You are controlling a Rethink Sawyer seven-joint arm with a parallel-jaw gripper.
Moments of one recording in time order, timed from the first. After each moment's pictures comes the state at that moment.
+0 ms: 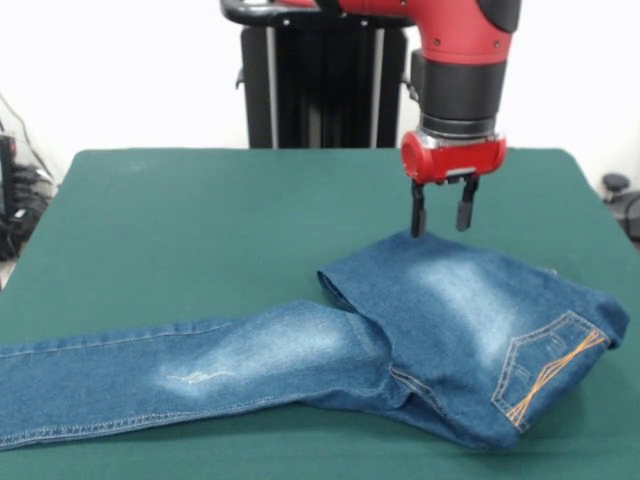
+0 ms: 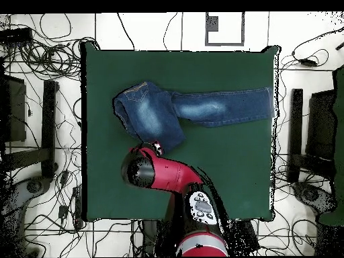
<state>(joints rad) -0.05 -0.59 0.00 1.92 0.14 0.09 1.23</state>
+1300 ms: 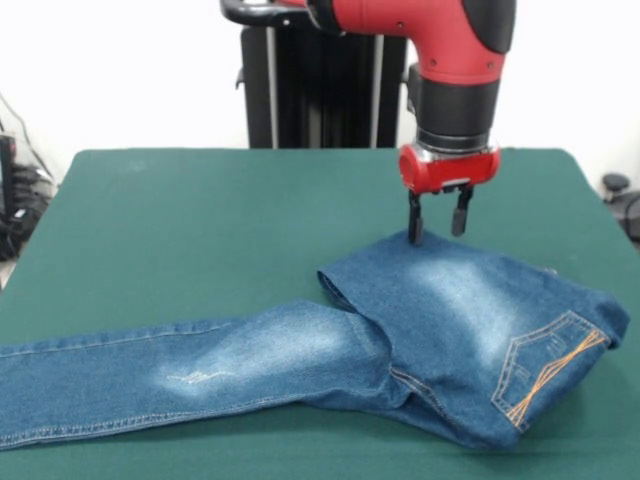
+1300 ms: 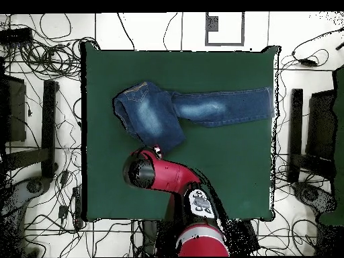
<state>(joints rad) -0.05 -0.54 0.00 1.92 0.14 0.09 1.23</state>
